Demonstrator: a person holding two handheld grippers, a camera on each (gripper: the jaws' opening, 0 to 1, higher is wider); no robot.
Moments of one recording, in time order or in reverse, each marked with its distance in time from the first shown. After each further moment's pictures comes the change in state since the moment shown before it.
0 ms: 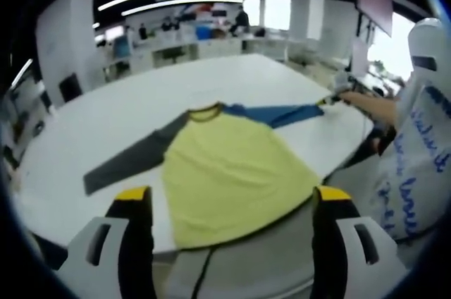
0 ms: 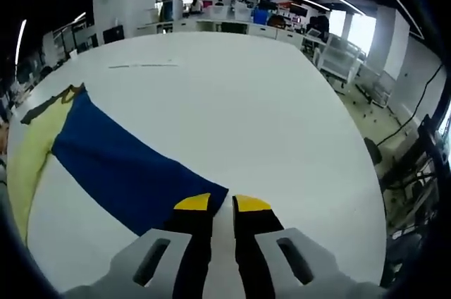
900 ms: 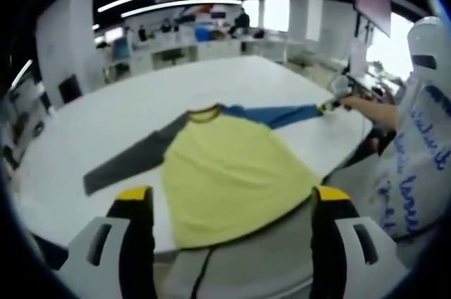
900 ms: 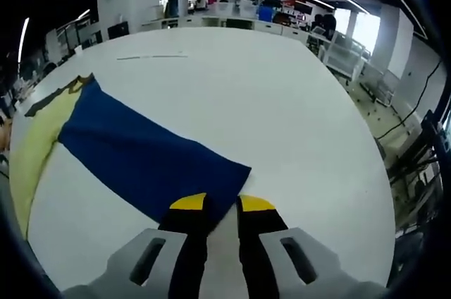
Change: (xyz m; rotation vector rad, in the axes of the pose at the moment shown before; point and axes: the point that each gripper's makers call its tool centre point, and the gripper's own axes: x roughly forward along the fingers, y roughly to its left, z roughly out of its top) left arm -0.002 -0.001 -0.002 0.004 -0.008 -0.002; right arm 0.002 0.021 -0.014 -0.001 0.019 0.024
